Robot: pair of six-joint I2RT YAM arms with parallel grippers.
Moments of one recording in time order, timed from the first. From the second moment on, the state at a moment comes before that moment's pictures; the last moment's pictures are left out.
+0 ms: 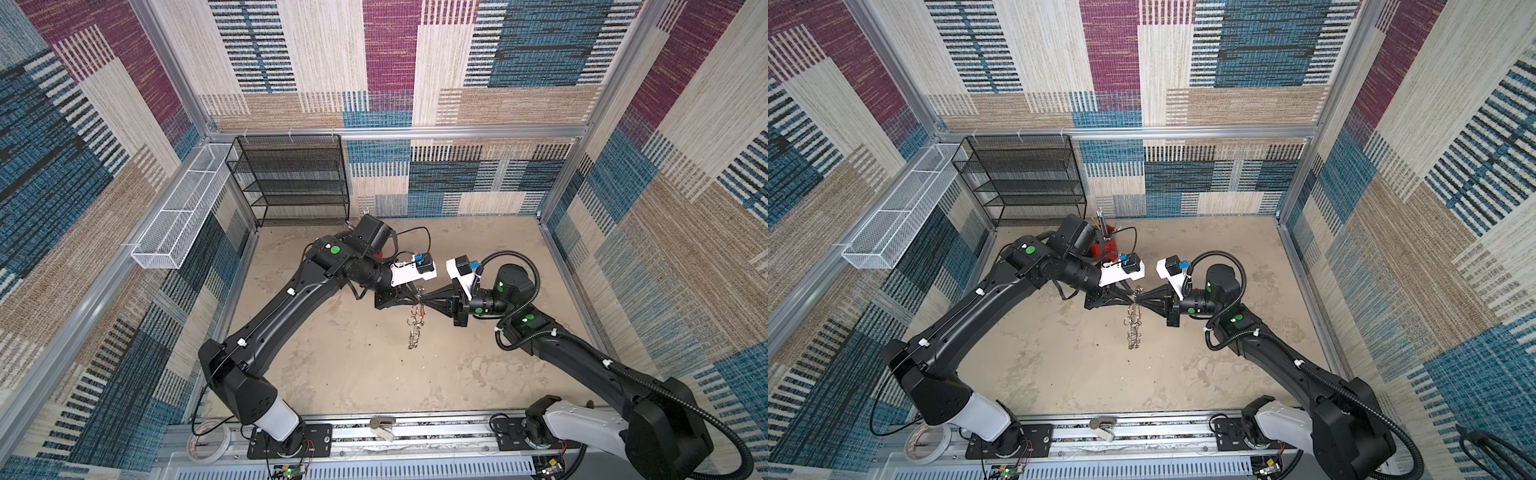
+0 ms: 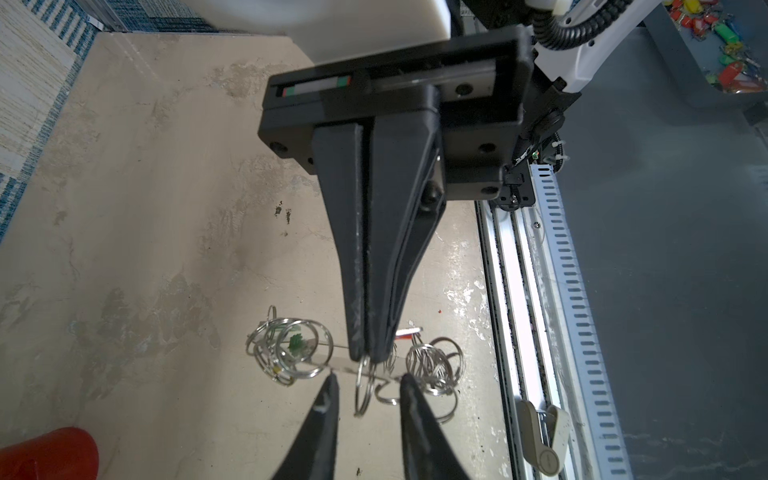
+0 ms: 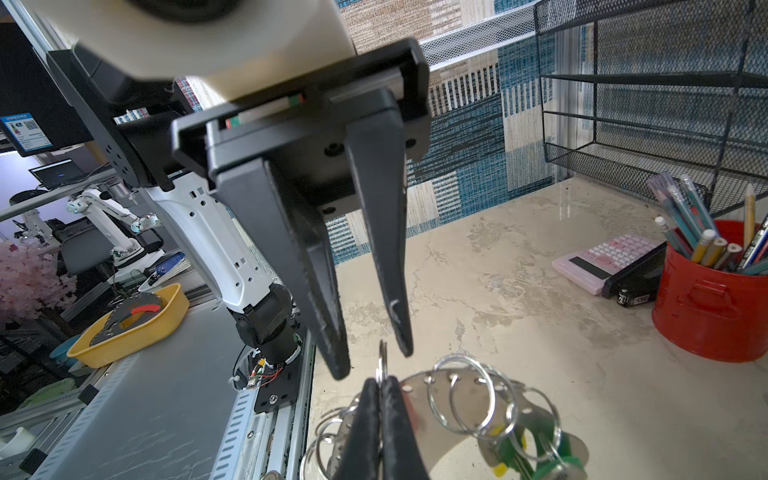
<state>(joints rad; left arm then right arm) -0.68 1.59 1.75 -1.15 0.58 0.72 0.48 1.15 0.70 0.38 -0.99 0.22</state>
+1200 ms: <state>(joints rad) -0.70 1.53 1.64 -1.09 0.55 0.66 0.43 1.11 0.65 0.50 -1.00 0.31</state>
